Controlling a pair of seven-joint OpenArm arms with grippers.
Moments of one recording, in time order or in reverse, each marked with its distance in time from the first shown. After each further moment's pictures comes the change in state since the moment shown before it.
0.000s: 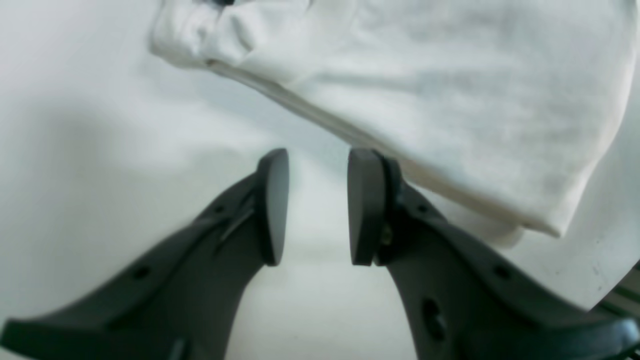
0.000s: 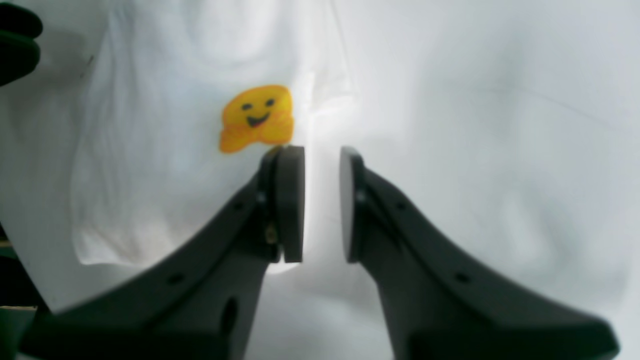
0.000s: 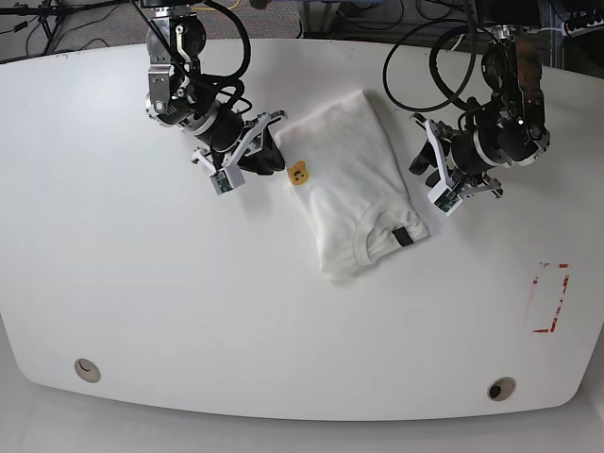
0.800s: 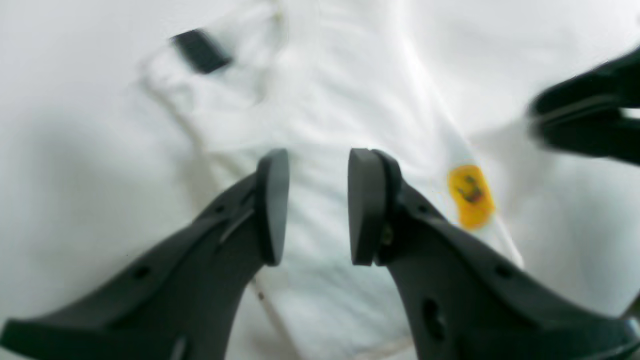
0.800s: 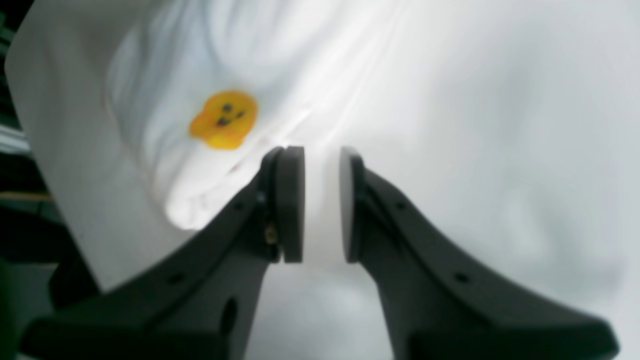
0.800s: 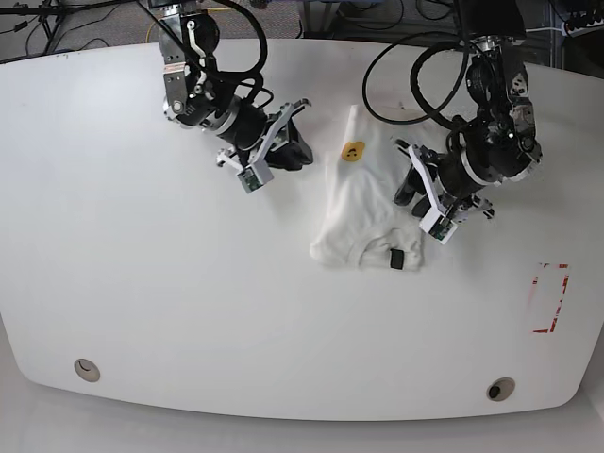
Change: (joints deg) left arm -5.0 5.9 -0.2 1.9 0.3 5.2 0.2; right arm 0.9 2.0 -4.7 3.6 0.7 -0.4 -1.1
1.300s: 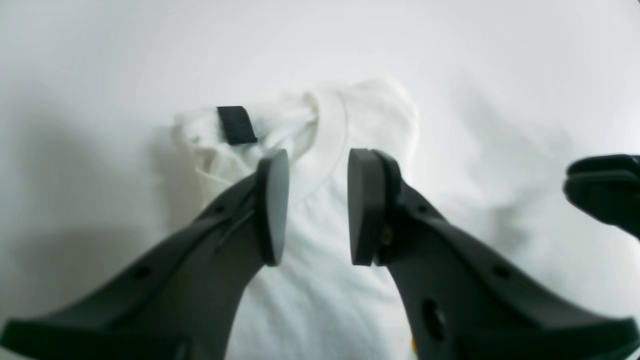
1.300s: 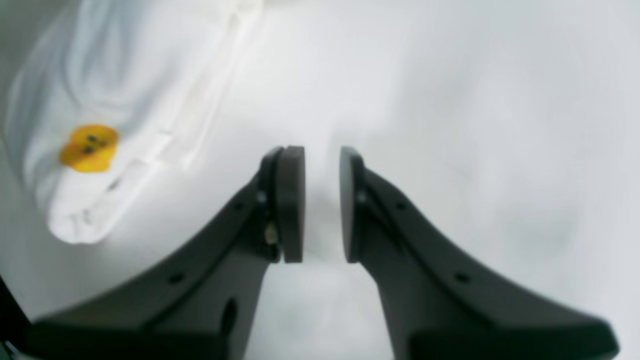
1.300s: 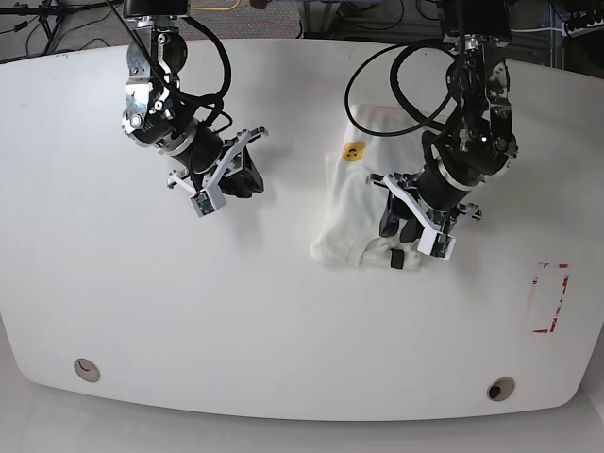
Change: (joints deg) left arm 1.5 1.9 9.0 -0.1 3.5 20.1 -13.9; right arm 2.3 2.1 8.1 2.9 0.1 0.3 -4.5
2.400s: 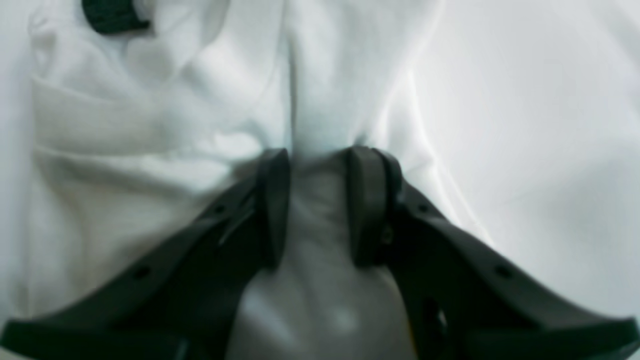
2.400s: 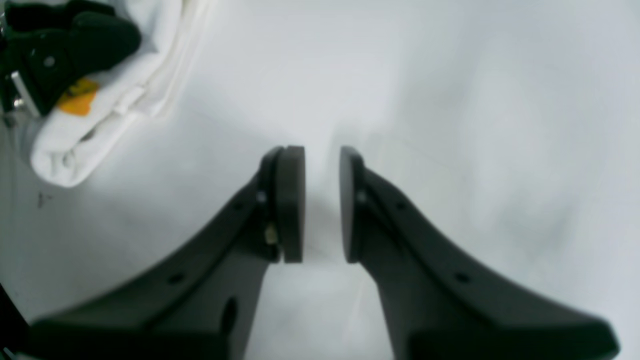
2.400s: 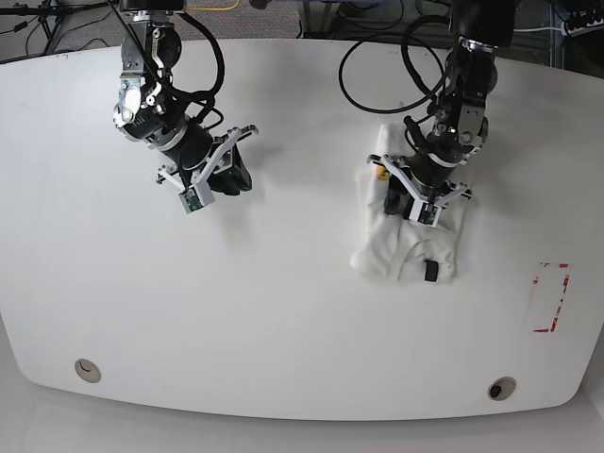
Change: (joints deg) left arm 1.6 -7.0 6.9 -26.3 9.9 6.7 -29.4; right arm -1.5 0.3 2.1 1.8 -0.1 0.2 -0.5
